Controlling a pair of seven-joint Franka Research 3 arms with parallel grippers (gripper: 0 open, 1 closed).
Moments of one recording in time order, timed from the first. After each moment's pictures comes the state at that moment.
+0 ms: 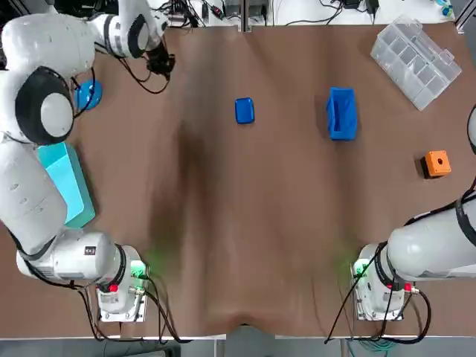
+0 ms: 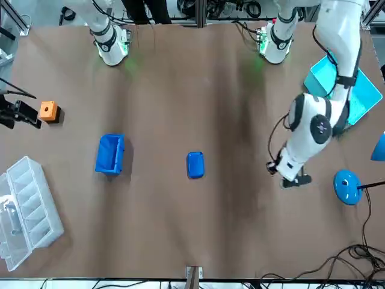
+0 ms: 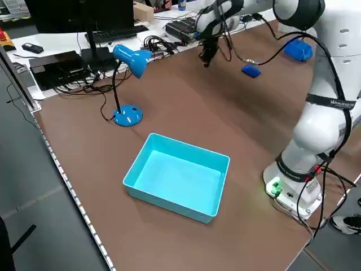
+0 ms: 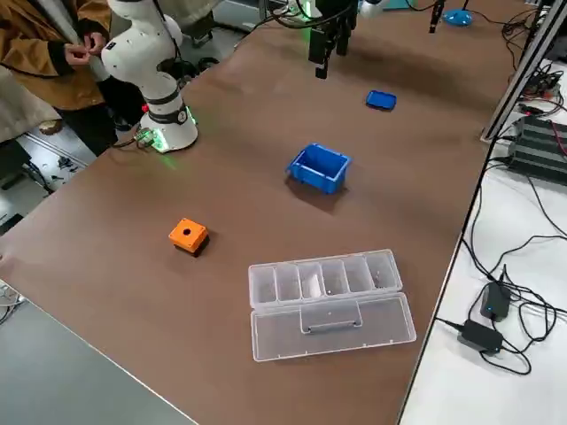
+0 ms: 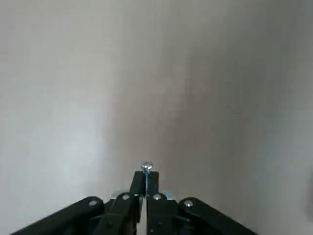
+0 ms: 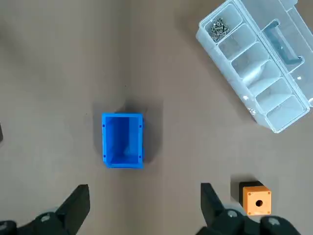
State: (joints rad) left arm -0.03 0.40 -0.27 -1.87 0.03 2.34 -0.41; right arm -0.03 0.14 -0.03 -1.39 0.02 1.52 -0.03
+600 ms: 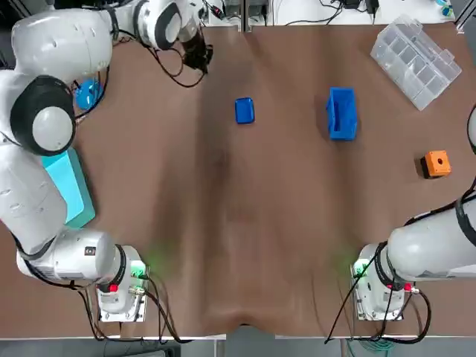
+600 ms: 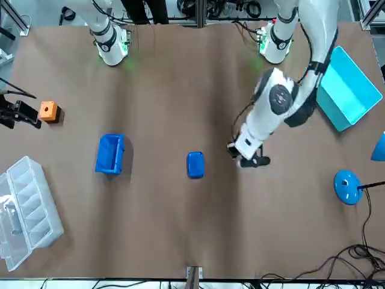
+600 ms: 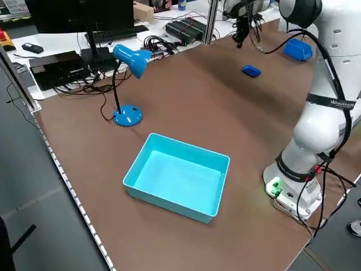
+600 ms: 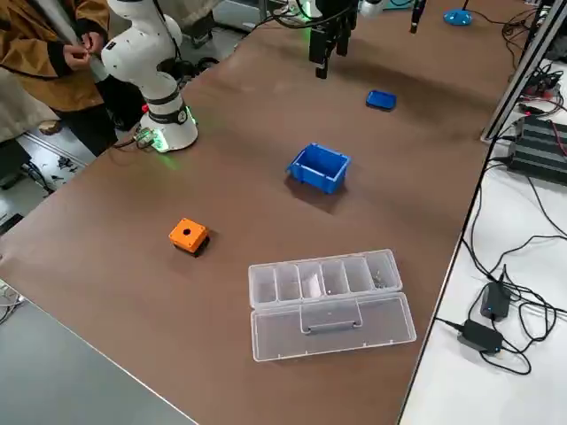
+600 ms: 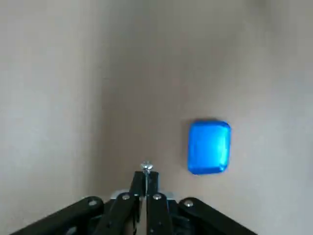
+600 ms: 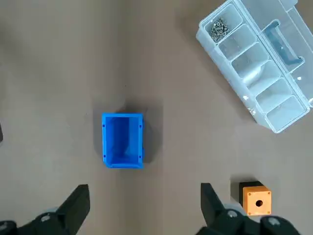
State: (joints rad) left arm -0.04 0.43 -0.55 -1.75 0.03 2.27 -0.63; right arm -0.03 0.14 -0.03 -1.39 0.02 1.52 -0.03
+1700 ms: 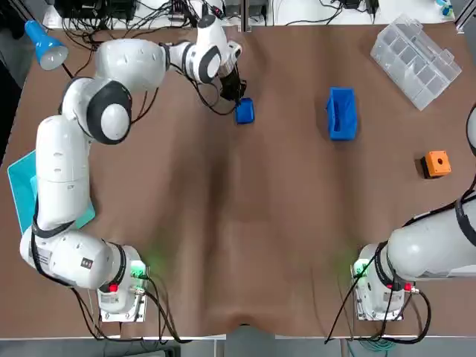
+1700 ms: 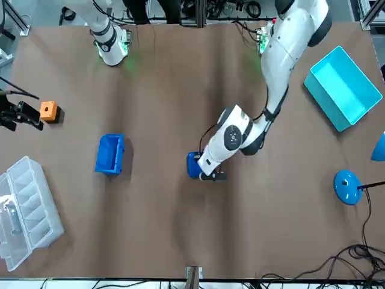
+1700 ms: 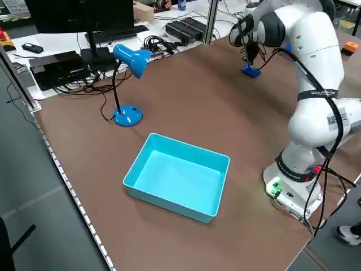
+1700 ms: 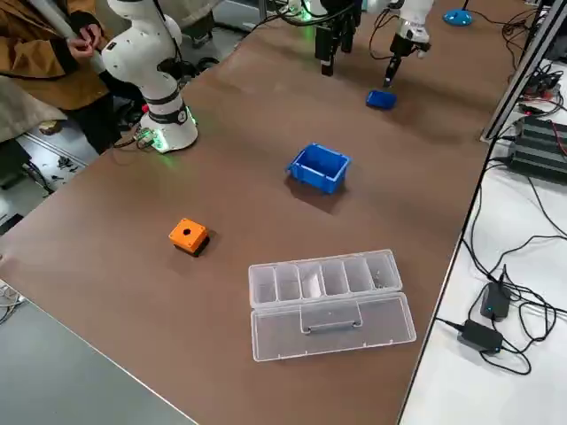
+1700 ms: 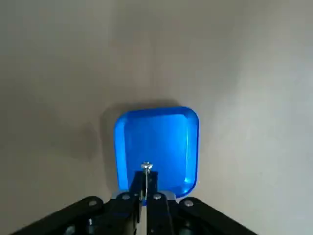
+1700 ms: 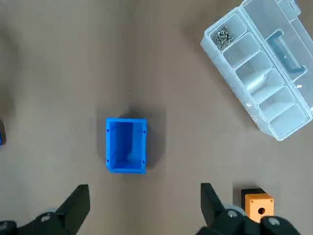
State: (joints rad) left arm -0.32 0.86 -0.44 -1.46 0.03 2.37 -0.65; right arm -0.01 0.14 -0.02 -1.39 0.02 1.55 -0.03
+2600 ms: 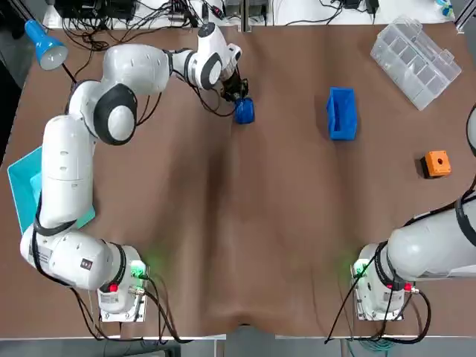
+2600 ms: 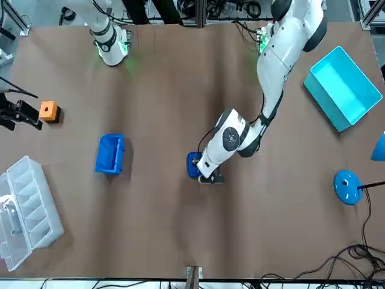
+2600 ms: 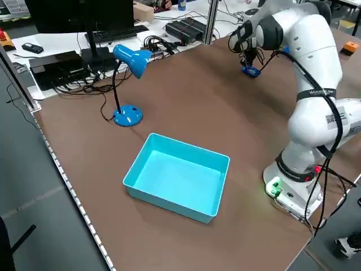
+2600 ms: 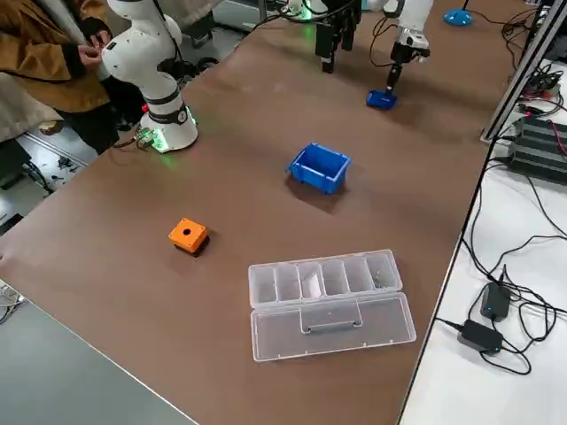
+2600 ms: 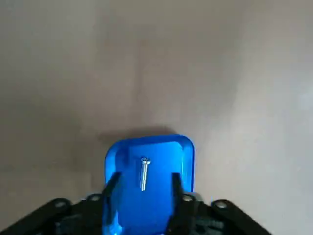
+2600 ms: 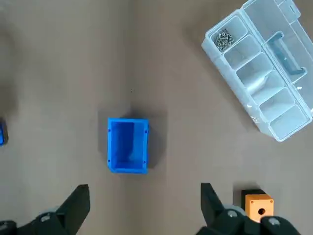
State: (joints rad) left arm -0.31 0.90 -0.43 -1.44 0.03 2.48 -0.65; right arm 0.00 0.14 -0.02 -1.38 0.03 1.52 -0.03
